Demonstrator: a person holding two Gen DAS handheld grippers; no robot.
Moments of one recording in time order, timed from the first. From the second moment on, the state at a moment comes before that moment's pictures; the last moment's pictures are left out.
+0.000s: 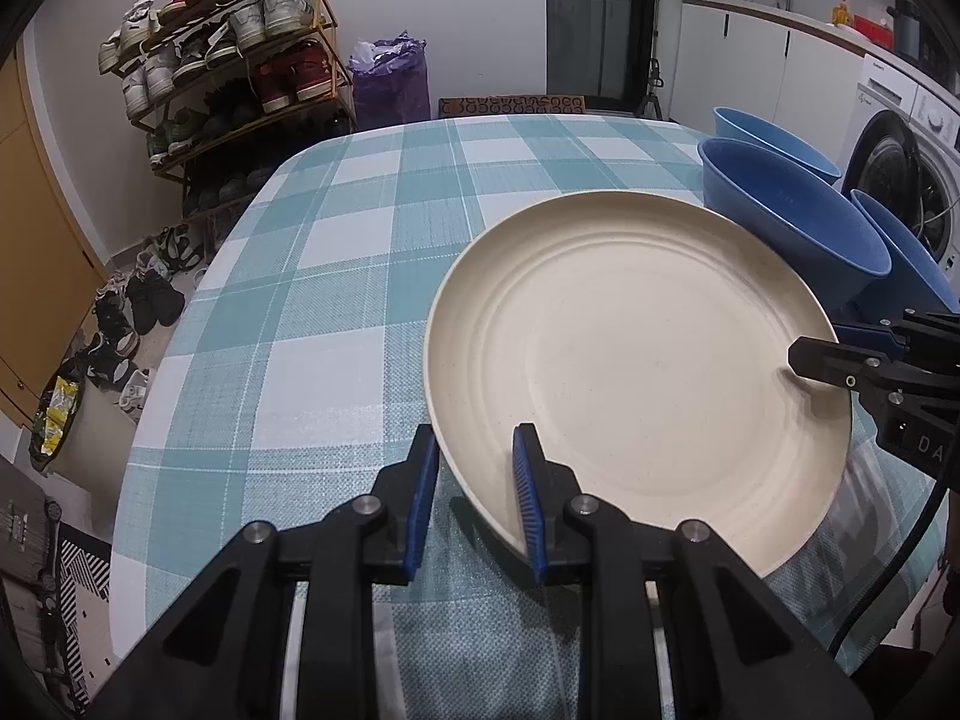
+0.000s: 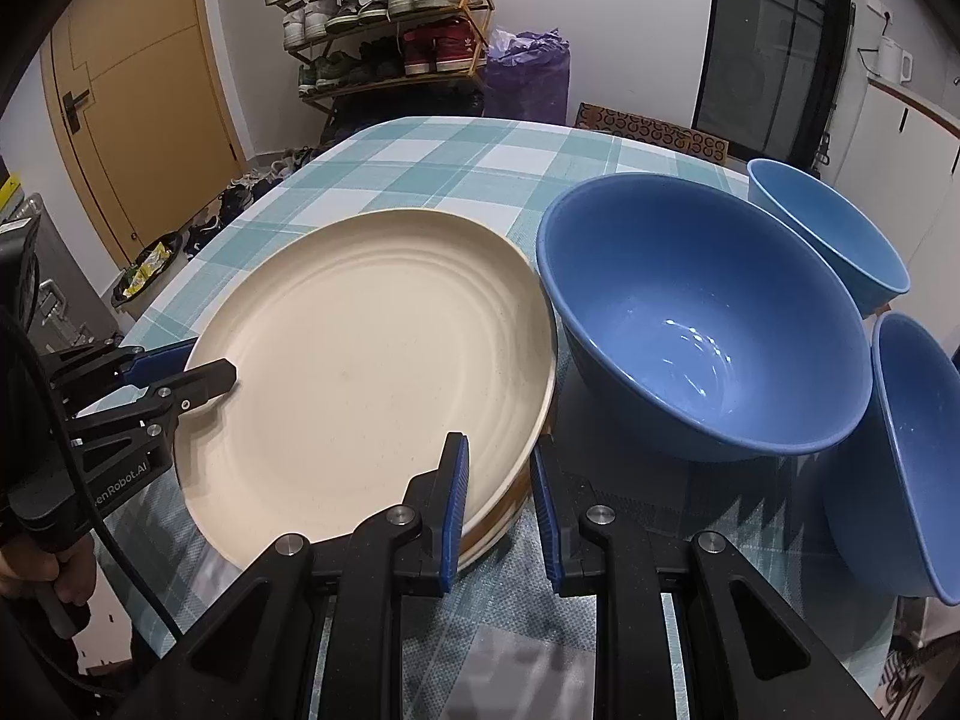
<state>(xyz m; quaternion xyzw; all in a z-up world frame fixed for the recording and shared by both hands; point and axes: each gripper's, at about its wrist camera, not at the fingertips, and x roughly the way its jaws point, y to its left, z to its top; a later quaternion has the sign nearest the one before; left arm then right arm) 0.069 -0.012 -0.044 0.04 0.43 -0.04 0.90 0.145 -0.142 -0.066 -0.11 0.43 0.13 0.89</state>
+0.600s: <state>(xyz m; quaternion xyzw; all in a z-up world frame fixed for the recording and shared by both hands) 0.076 -0.025 -0.048 0.09 0.44 -0.02 0.89 0.132 -0.136 -0.073 -0.10 0.41 0.09 0.90</state>
